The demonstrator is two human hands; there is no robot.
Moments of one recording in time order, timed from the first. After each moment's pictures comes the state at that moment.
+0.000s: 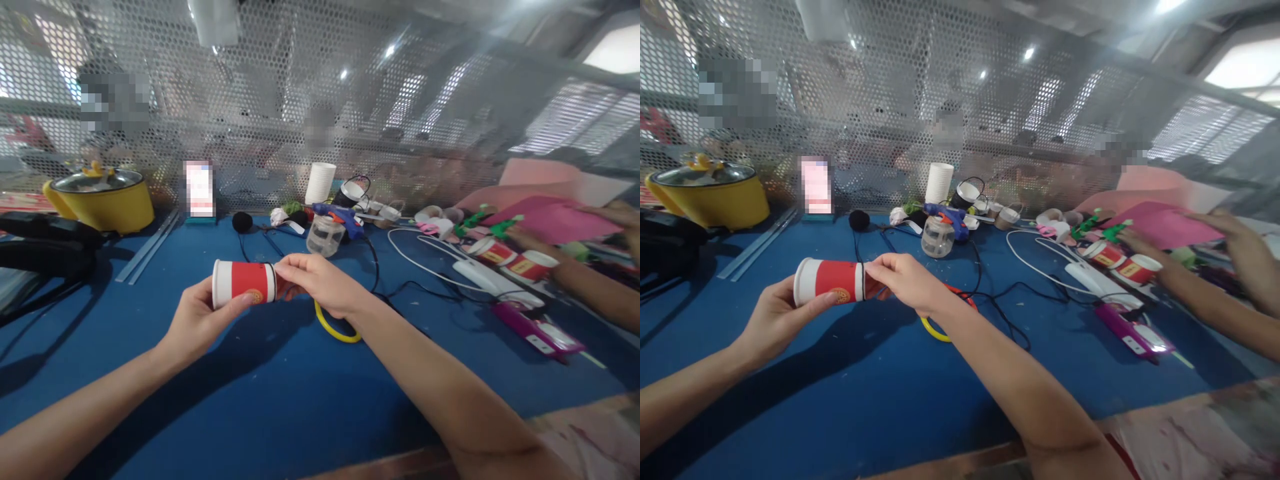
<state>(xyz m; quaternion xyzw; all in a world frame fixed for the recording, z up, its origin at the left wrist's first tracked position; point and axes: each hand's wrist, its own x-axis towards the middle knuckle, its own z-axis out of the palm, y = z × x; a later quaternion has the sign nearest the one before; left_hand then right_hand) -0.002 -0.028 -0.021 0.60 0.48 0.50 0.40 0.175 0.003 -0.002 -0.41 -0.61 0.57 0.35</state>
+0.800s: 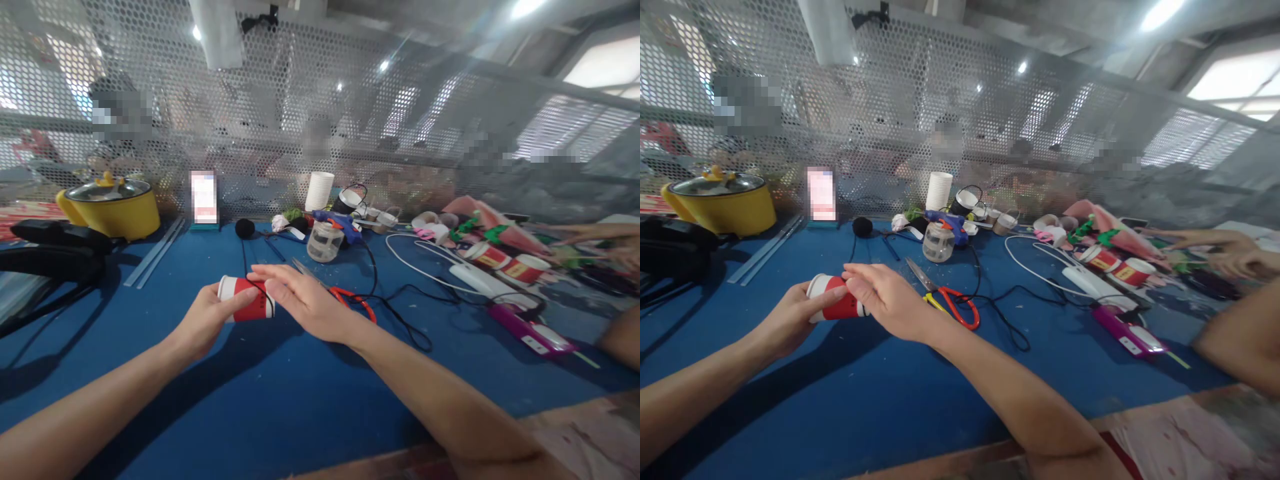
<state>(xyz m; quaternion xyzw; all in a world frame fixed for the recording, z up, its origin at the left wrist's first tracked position) -0.002 -0.022 -0.021 0.44 0.43 0.48 0.63 0.163 -0.021 -0.002 -0.34 -0.82 0.30 0.35</state>
